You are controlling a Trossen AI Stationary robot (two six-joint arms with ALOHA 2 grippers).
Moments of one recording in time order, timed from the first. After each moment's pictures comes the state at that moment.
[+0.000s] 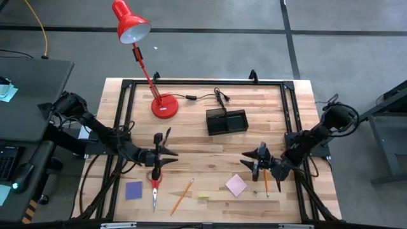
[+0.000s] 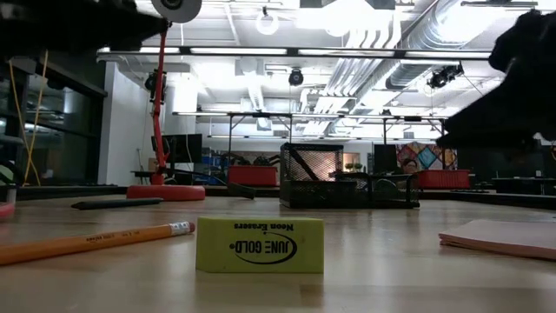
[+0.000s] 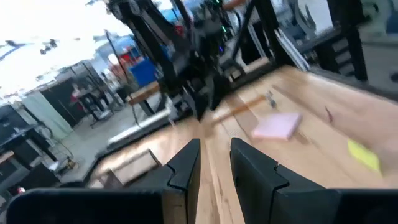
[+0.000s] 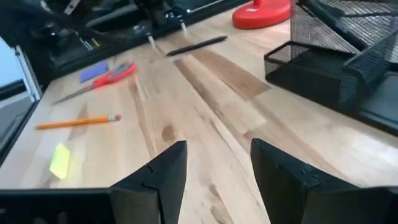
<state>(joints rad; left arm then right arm) -0.47 1.25 0.21 0.98 -0.54 0.44 0.77 1.48 0.26 0.68 0.98 0.77</state>
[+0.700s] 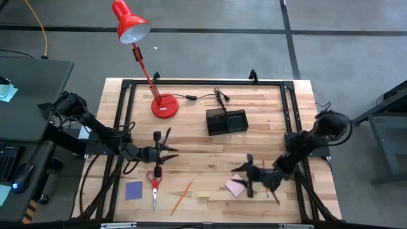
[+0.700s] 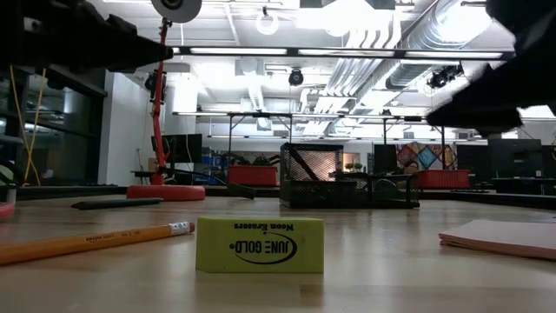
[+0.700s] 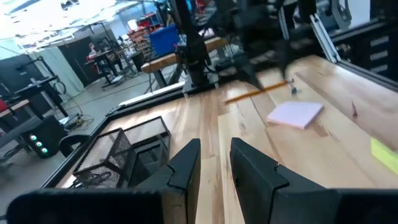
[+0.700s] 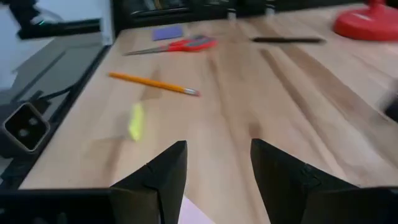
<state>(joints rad) -0.47 1.25 0.21 0.94 -0.67 0.28 0.75 1.68 0.51 0.73 0.72 0.38</state>
